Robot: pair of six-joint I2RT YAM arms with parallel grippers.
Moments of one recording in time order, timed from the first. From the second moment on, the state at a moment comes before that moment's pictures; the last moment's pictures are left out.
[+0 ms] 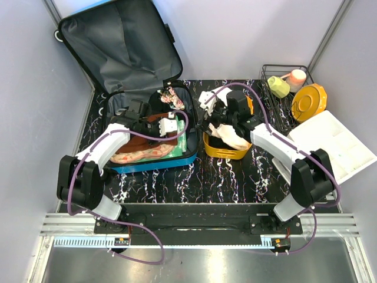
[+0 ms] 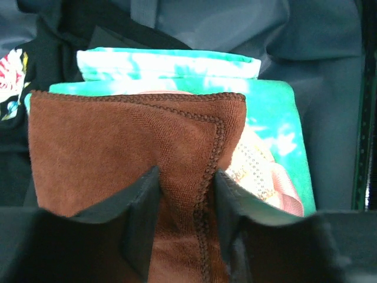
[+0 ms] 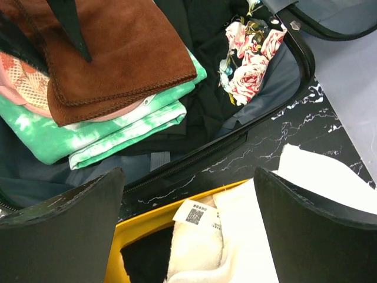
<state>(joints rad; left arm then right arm) -0.30 1.51 1.11 -0.59 0.59 1.07 0.51 1.57 1.19 -0.02 -0.49 -0.50</state>
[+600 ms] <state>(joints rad) -0.12 1.52 1.31 -0.78 0.81 0.95 0.52 1.71 1.17 0.32 -0.79 -0.70</state>
